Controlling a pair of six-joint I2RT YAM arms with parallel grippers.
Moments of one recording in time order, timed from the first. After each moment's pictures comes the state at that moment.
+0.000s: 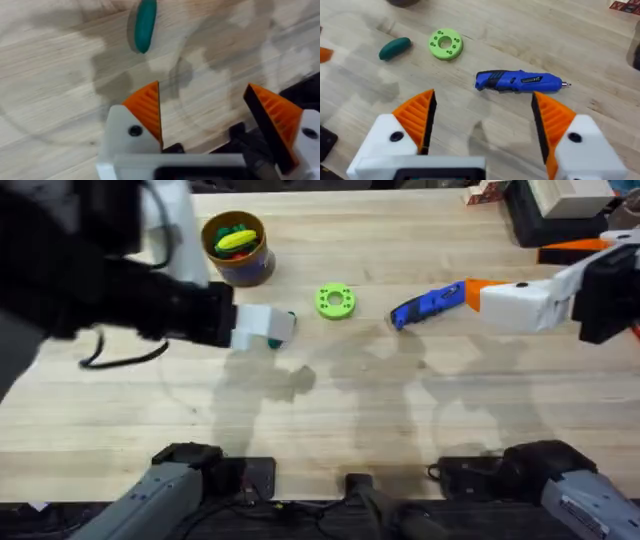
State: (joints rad) left arm -0.07 1.05 1.07 -1.24 0.40 0.07; right arm 0.12 0.79 1.12 -1.06 -0.25 -0.17
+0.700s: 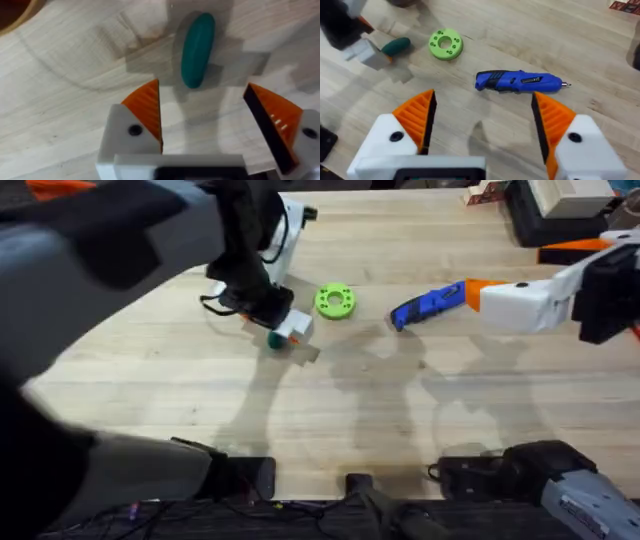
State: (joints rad) left arm -0.31 1.58 1.14 -1.06 0.02 0.12; right arm 0.12 0.79 1.12 -1.06 -0.25 -0.17
